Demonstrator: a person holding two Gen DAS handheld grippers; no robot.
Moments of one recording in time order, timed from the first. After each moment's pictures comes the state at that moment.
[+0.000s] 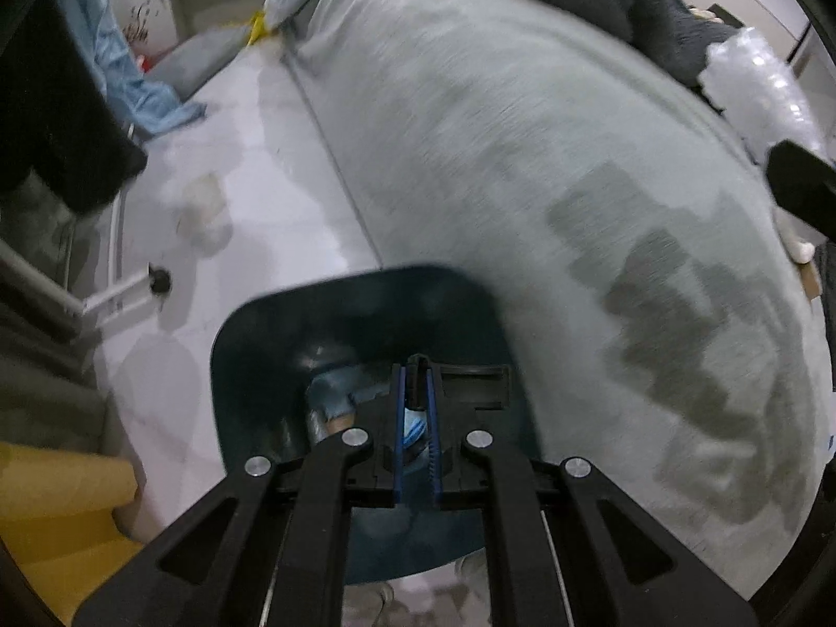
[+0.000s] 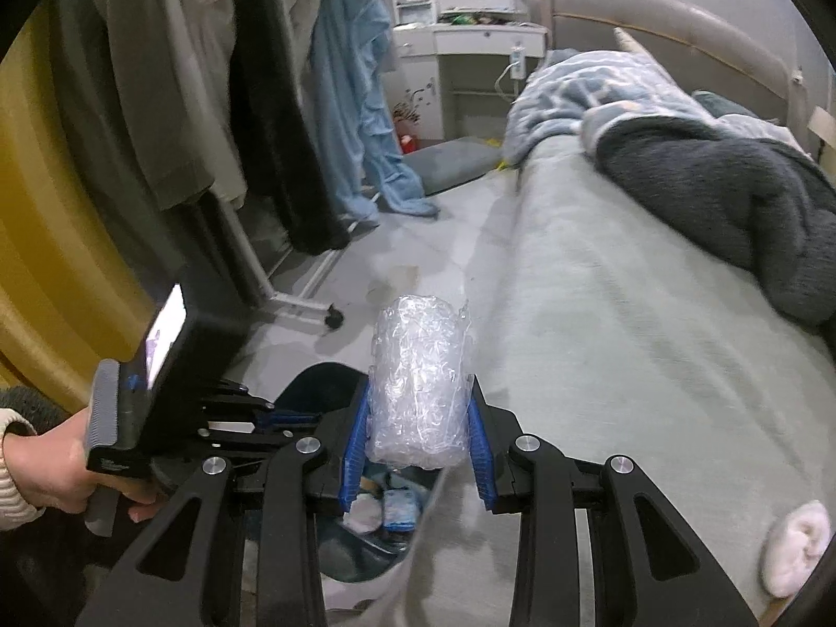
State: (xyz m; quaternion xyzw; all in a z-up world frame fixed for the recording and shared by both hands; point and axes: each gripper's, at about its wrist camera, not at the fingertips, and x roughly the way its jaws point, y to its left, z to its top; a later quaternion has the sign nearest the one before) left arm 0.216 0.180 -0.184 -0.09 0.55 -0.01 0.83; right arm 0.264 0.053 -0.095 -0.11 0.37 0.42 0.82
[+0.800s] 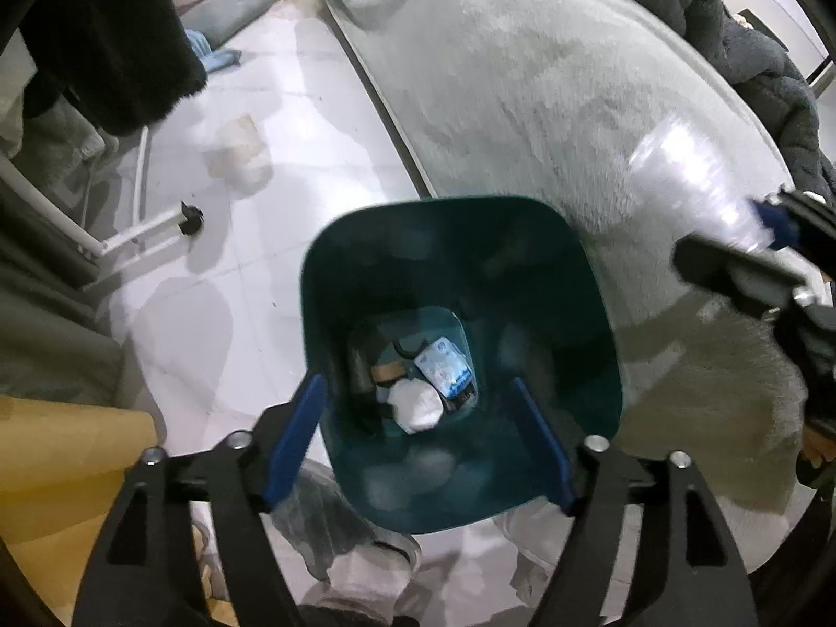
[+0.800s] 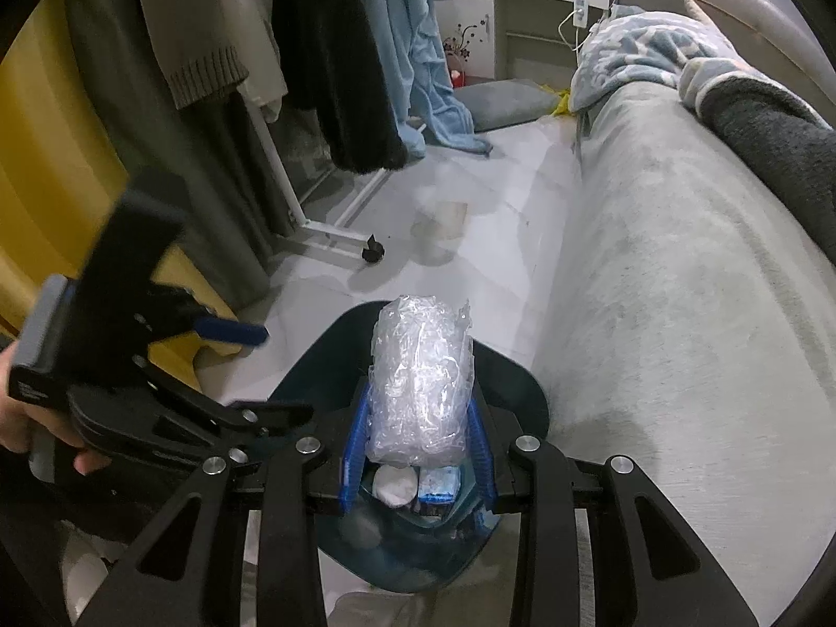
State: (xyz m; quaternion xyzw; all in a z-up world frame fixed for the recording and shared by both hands) left arm 0.176 0.238 -0.197 -0.10 0.58 0.00 0.81; right arm 0.250 0.120 -0.152 -0.17 0.42 0.44 0.77
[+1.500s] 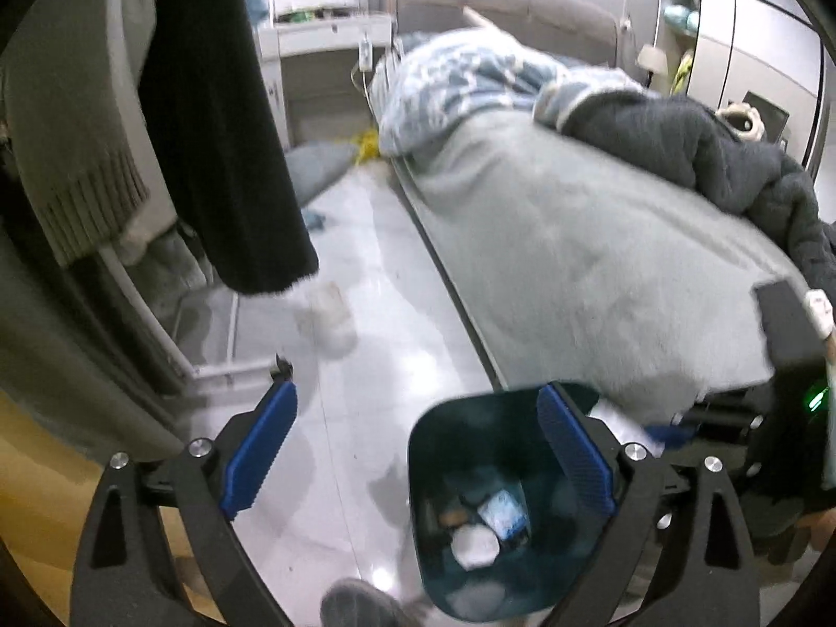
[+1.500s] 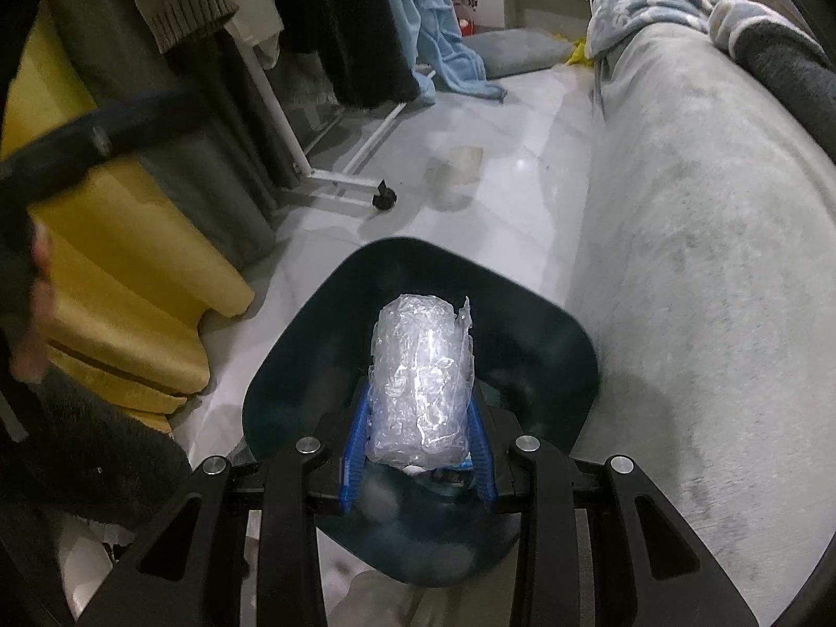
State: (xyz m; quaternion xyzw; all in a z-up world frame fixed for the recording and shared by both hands) left arm 0.156 0.266 -0.106 -0.06 0.37 0.11 0.92; right arm 0.242 0.139 -0.199 -0.18 0.48 0.44 0.74
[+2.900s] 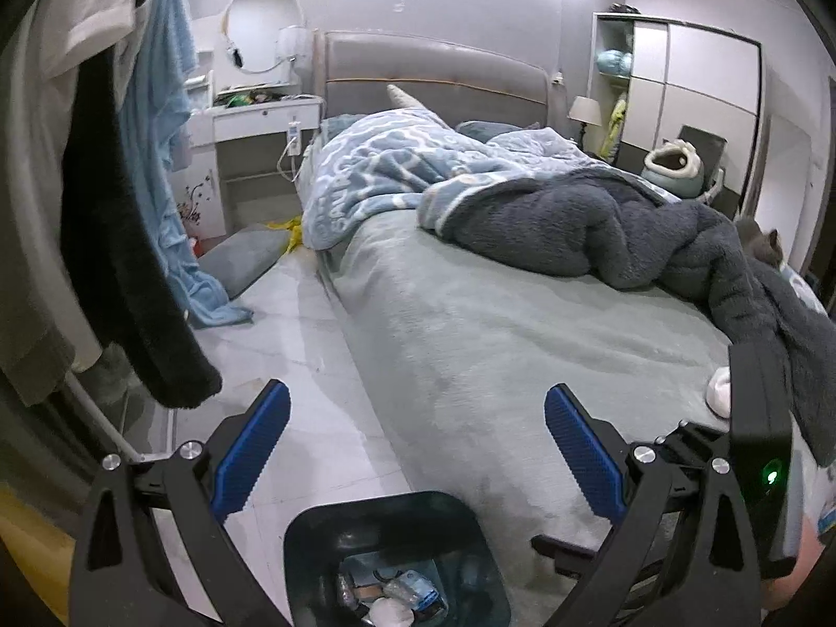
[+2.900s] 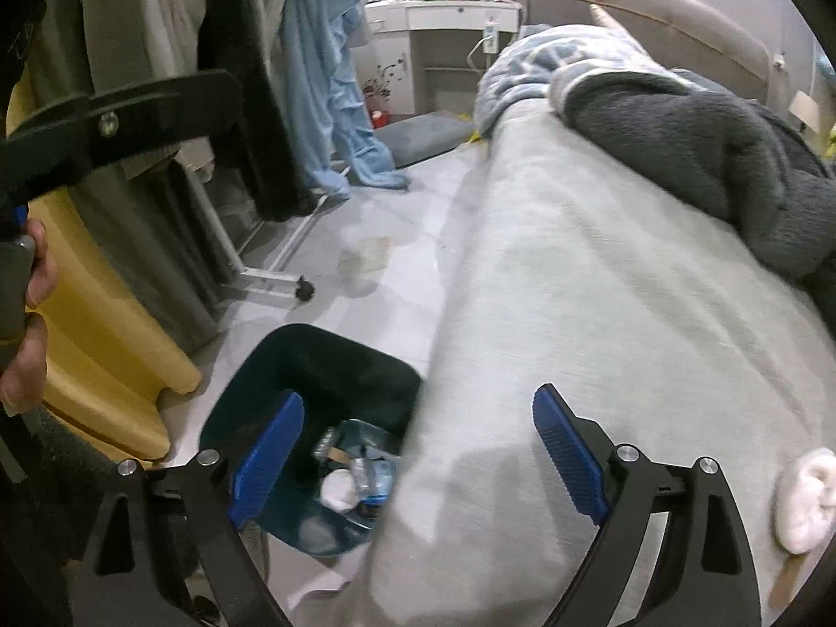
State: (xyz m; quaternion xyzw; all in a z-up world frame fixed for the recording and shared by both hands) left arm 0.199 0.156 -0.028 -0.04 0.29 0.04 0.96; right arm 0.272 0.020 -0.114 -0.12 0.39 0.37 0.84
